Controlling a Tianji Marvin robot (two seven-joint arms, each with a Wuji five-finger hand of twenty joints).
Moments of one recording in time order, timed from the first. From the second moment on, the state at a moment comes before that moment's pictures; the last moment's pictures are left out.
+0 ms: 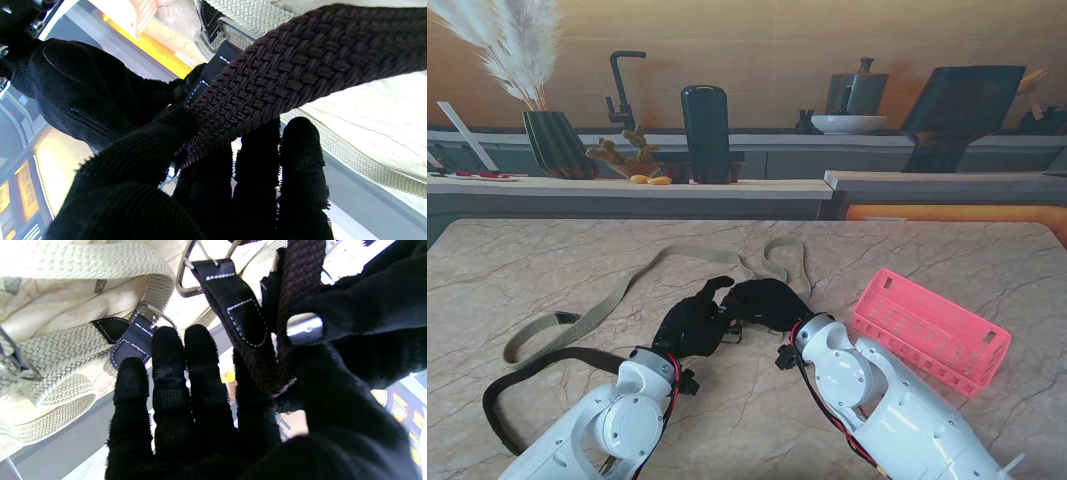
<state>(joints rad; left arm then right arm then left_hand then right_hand) 1.55 -1.17 -0.99 -1.61 0.55 0.01 0.27 -1.33 -1.17 0.89 -1.43 -0.41 -0.11 -0.09 0.98 -0.42 0.61 -0.16 0.21 0.24 0.52 0.34 1.07 0.12 0.62 0.58 0.96 0.26 0.90 0.70 0.51 0.31 1.34 0.62 0.65 -0.32 0.40 -0.08 0.83 -0.02 0.69 0.45 1.03 0.17 0.64 0.42 0.80 0.18 0.71 0.68 0.36 0.25 0.87 0.65</state>
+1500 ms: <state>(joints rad) 1.48 -1.18 -0.93 -1.53 0.59 0.05 0.33 -1.47 -1.20 1.04 -1.59 -0.04 -0.08 -0.14 0.66 -0.42 0.45 -0.10 0.19 0.18 0.30 0.25 0.26 0.24 0.31 0.36 0.25 0.28 0.38 0.50 0.00 0.32 0.85 0.50 0.72 -0.55 0.82 -0.21 0.81 0.00 0.85 0.27 1.13 0.15 0.64 0.39 0.89 0.17 0.71 0.67 0.42 0.25 0.92 0.63</state>
